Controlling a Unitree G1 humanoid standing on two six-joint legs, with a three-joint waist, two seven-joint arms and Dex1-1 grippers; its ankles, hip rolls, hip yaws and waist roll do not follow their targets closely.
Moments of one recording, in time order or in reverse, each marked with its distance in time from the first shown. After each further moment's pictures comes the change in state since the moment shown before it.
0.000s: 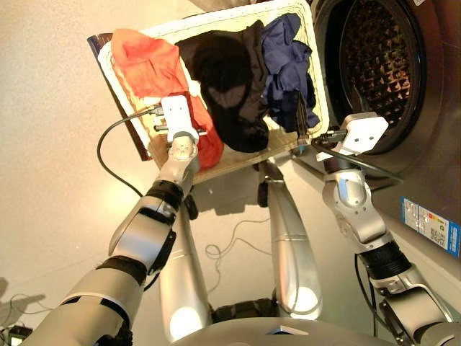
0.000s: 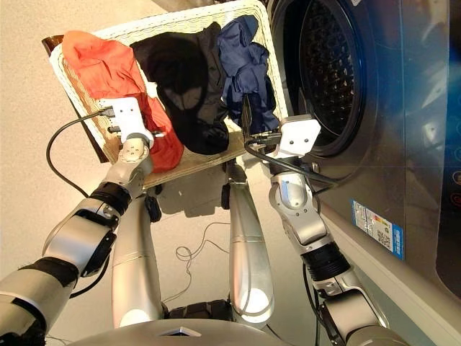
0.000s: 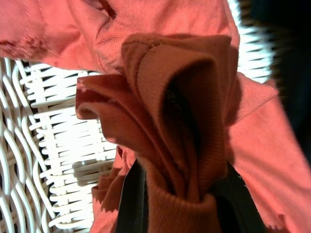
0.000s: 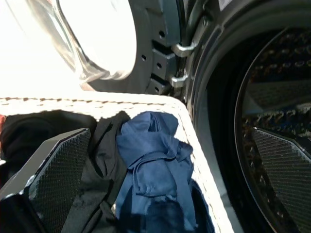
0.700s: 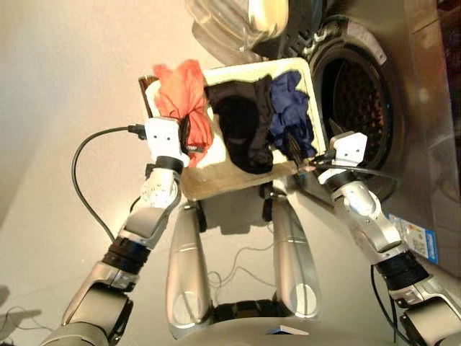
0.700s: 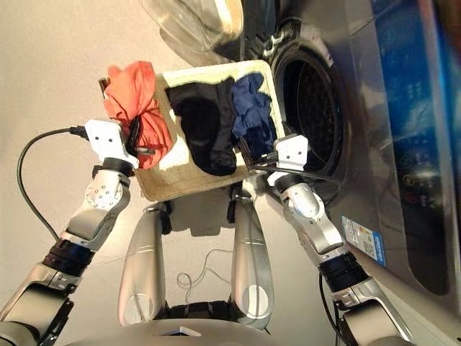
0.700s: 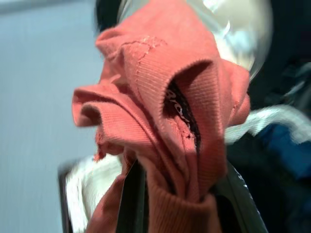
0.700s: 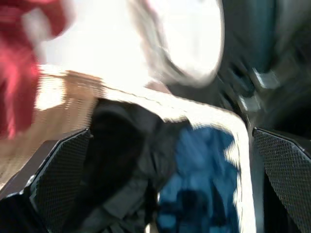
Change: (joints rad) left arm 0.428 0.309 0.035 -0.854 0.152 -0.034 -0.280; right arm 0.045 -0.293 0.081 0.019 0.170 0.149 0.369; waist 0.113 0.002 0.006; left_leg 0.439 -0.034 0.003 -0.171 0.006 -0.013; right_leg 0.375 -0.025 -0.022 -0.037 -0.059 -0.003
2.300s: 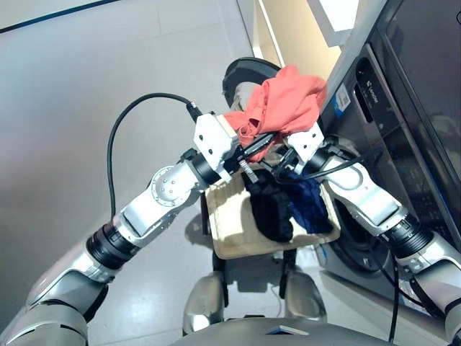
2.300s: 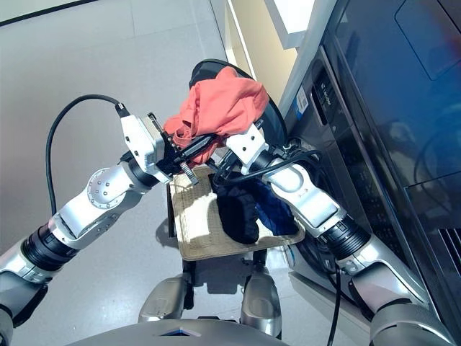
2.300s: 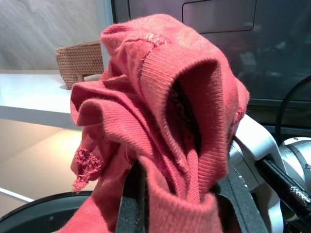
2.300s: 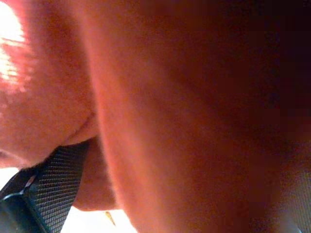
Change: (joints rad) left arm -0.201 0.081 -0.303 -0.226 -0.270 -0.002 -0.302; right arm -0.271 0.039 0.203 -0.004 -0.035 0.049 0.111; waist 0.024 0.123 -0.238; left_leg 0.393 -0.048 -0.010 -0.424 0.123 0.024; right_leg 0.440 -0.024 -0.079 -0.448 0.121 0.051
